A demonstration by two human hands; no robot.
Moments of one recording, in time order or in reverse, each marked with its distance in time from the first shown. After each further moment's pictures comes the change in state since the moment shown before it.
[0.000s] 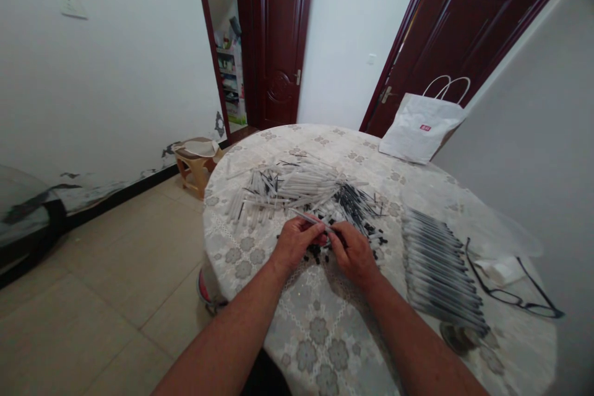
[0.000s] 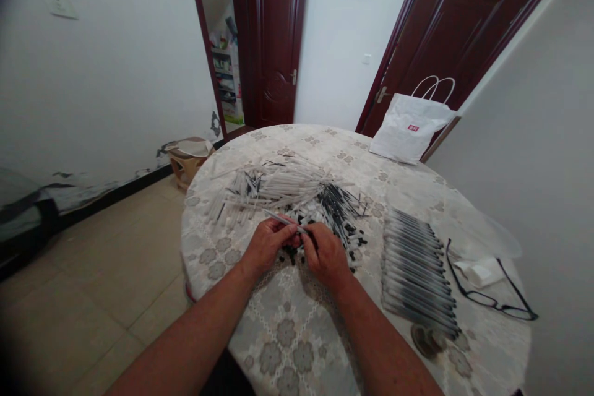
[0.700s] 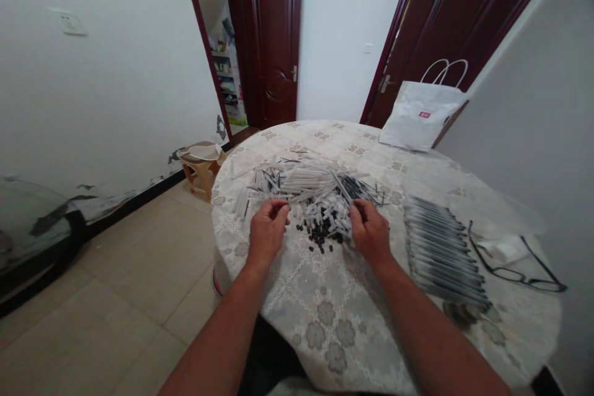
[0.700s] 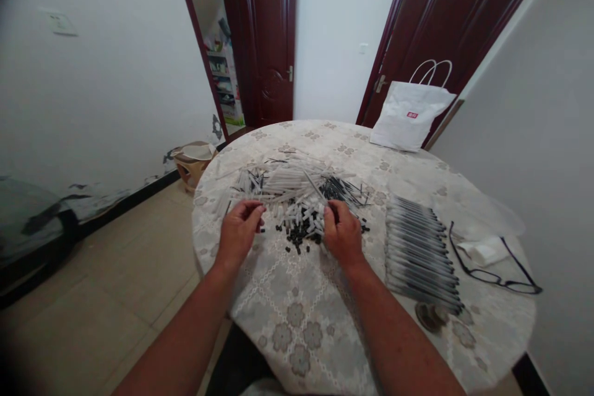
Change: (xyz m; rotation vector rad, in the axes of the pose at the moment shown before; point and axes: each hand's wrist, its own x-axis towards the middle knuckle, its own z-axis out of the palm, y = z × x) left_hand -0.020 0.042 -0.045 0.463 0.438 0.255; right_hand 0.008 0.009 -0.014 -0.079 0.330 0.315
